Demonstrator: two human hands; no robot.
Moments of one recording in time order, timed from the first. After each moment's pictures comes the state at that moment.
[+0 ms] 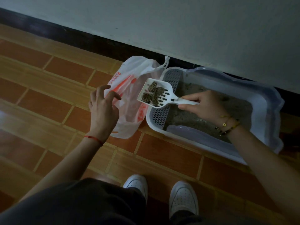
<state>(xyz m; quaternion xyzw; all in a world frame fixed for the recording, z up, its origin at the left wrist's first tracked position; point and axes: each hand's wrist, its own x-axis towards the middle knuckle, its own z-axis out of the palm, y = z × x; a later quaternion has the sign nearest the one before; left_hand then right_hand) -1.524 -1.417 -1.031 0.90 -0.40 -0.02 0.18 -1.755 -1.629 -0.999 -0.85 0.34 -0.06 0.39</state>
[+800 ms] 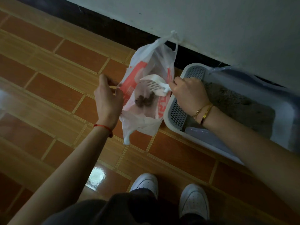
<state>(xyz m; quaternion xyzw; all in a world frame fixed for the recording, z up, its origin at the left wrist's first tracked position) -1.489 -1.414 -1.029 0.88 -0.22 -0.06 0.42 -1.639 -1.588 -1.003 -0.98 0.15 0.03 -0.08</state>
